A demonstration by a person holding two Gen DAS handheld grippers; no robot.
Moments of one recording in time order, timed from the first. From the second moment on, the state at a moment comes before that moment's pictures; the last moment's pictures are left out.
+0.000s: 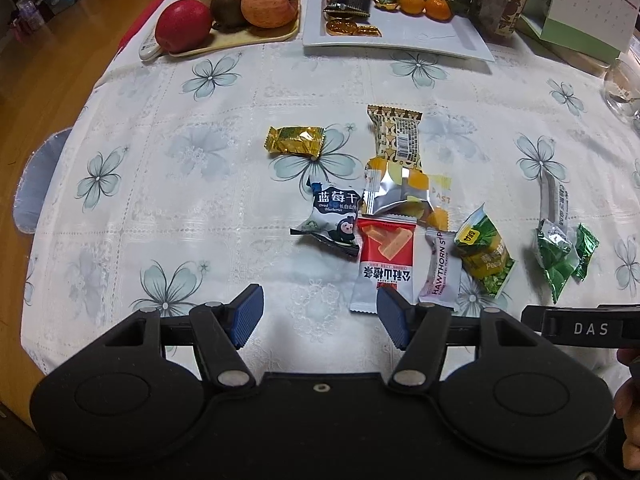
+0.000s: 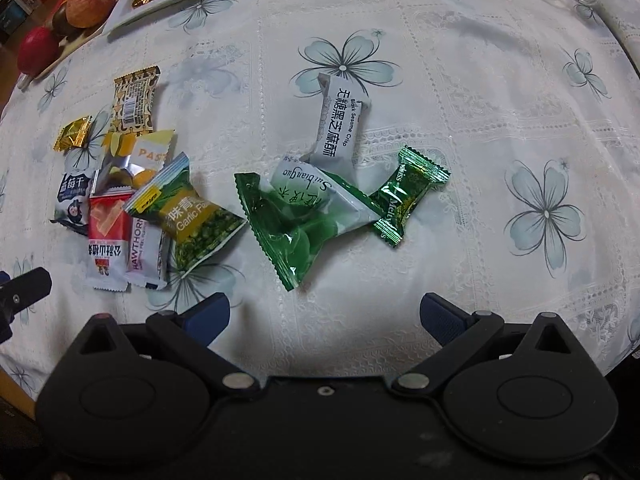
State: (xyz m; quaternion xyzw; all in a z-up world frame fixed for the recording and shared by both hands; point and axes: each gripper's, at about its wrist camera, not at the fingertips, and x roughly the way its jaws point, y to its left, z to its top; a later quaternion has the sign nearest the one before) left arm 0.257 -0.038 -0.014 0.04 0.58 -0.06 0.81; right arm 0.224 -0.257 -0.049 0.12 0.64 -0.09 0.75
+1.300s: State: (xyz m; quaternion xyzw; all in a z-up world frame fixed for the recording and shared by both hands) left arm 0.292 -0.019 -0.015 -0.05 0.61 -0.05 0.79; right arm 0.227 -0.256 -0.001 0.04 0.59 -0.13 0.79
